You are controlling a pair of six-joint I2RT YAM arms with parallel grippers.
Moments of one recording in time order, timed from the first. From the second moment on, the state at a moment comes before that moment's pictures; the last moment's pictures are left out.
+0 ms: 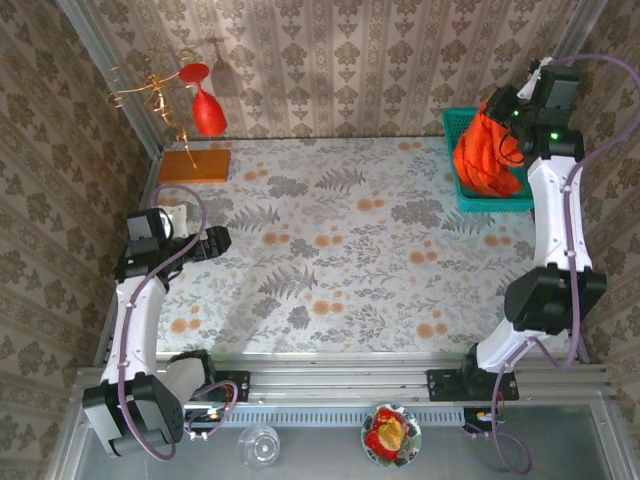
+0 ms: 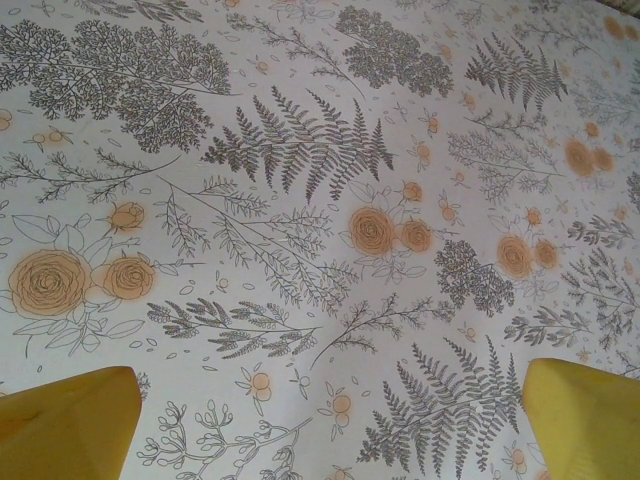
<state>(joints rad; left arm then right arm) 0.15 1.00 0.82 -0.63 0.46 -0.09 -0.19 1.64 1.87 -0.57 -0.23 0.47</state>
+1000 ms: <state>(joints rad) 0.14 0.96 0.81 -0.62 0.45 -0.09 0.44 1.57 2.16 -0.62 -0.30 0.44</state>
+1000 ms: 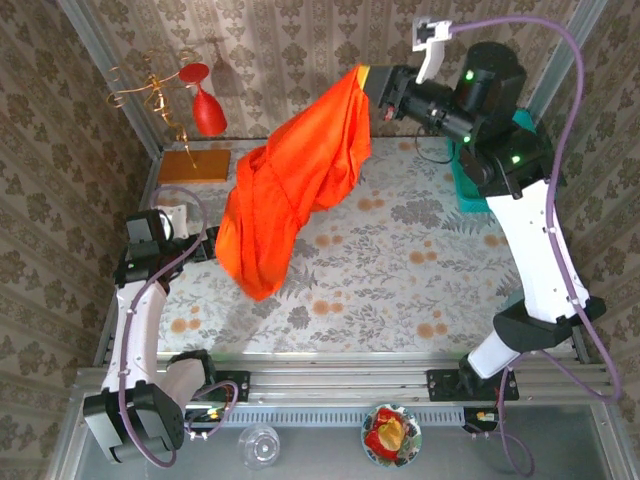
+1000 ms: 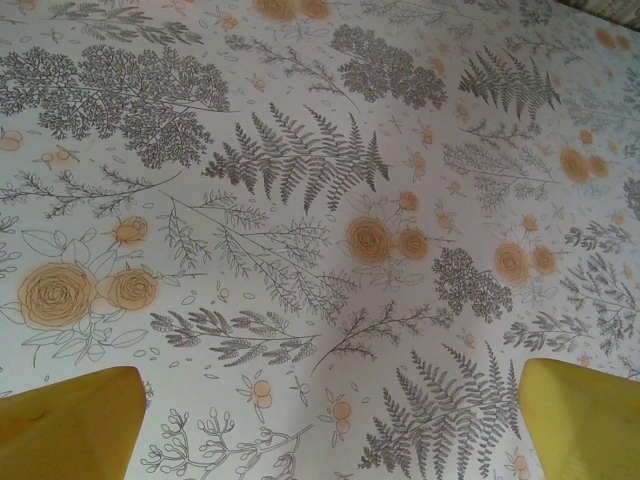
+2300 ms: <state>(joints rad) -0.62 1.45 0.81 -0.36 0.23 -0.34 0.57 1.72 1.13 -0.54 -0.33 0.45</state>
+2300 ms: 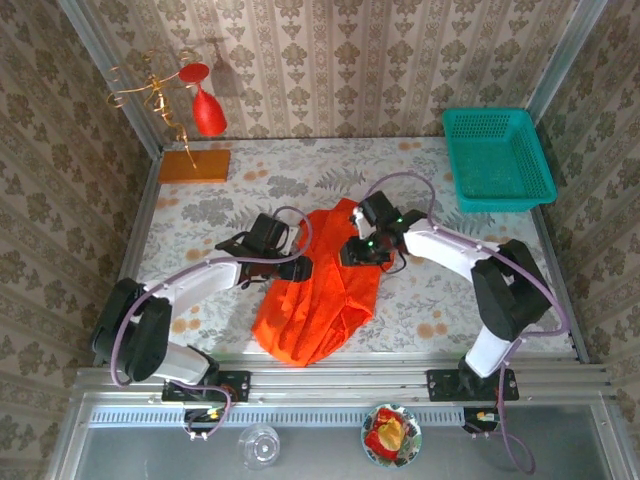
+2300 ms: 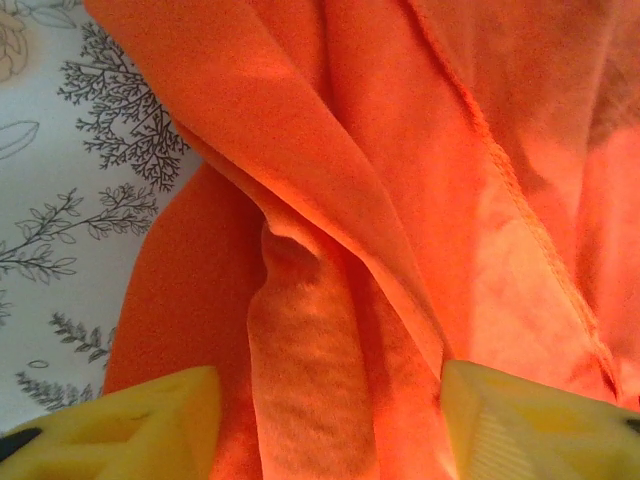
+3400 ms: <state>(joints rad) -0.47 1.35 1.57 -0.55 0.33 -0.13 0.46 1.54 1.51 -0.51 -0.14 0.43</state>
